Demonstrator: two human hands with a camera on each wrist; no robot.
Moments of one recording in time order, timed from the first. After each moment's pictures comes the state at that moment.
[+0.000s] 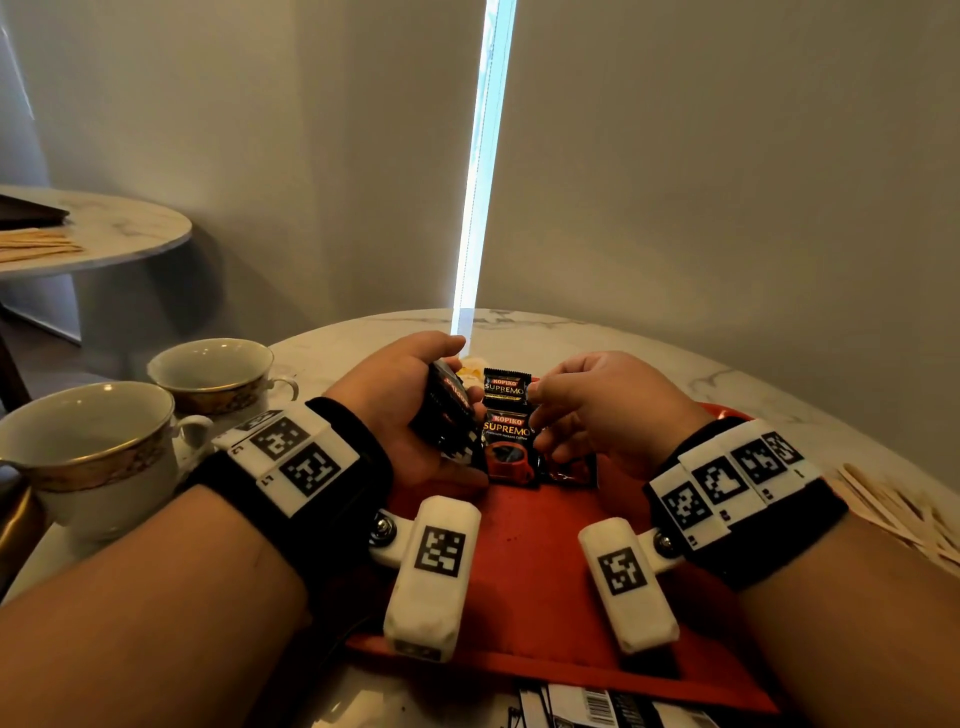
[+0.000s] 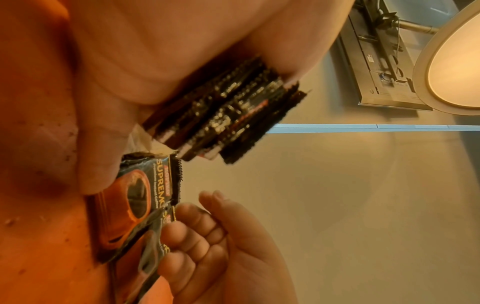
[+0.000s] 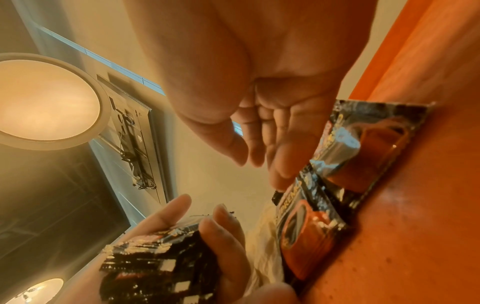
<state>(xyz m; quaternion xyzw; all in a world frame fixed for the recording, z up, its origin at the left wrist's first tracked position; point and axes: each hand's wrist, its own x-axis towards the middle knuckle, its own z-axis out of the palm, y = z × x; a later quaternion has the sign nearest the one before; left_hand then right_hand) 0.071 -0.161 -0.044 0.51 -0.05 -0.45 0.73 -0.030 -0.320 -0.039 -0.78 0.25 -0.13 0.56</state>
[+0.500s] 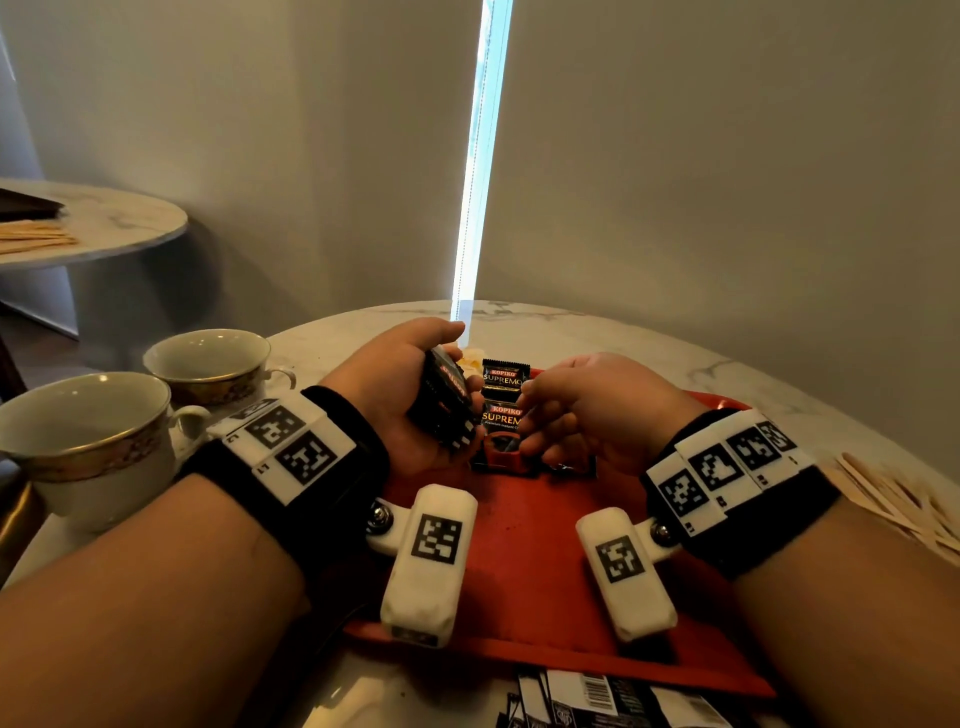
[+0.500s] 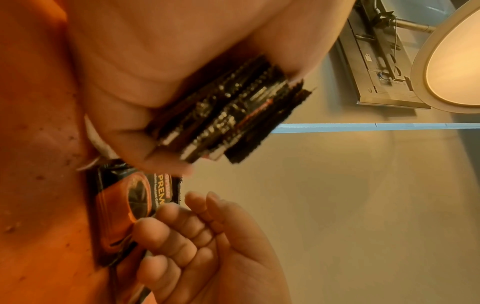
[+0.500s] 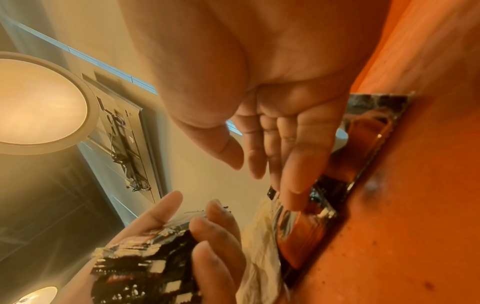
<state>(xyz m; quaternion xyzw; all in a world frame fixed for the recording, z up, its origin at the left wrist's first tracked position) 0.069 -0.159 -0.042 0.50 -0.06 -0.46 0.74 -0.031 -0.315 -0.042 -0.76 0.25 -0.07 0.59</state>
